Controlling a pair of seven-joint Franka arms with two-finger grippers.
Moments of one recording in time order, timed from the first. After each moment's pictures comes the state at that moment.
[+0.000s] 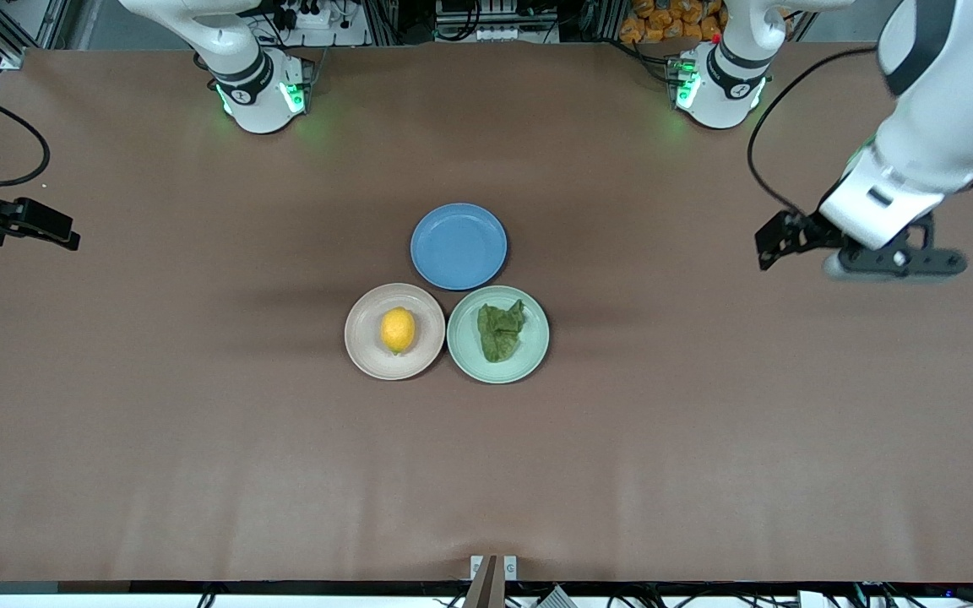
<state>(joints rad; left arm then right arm) -0.20 0.01 -0.03 -1.72 -0.01 1.83 -0.18 0.06 0.11 -0.10 -1.43 -0.01 1.46 0.03</state>
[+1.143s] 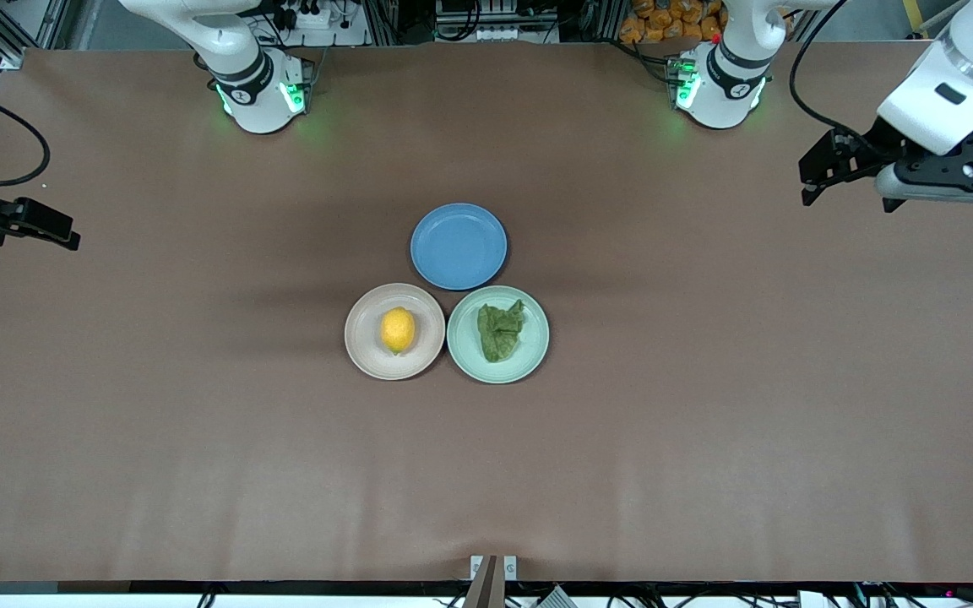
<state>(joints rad) -0.13 -0.08 -0.09 -1.62 0.02 1.62 -0.10 0.06 0.11 -0.10 -1.44 -0.01 1.46 0.03</state>
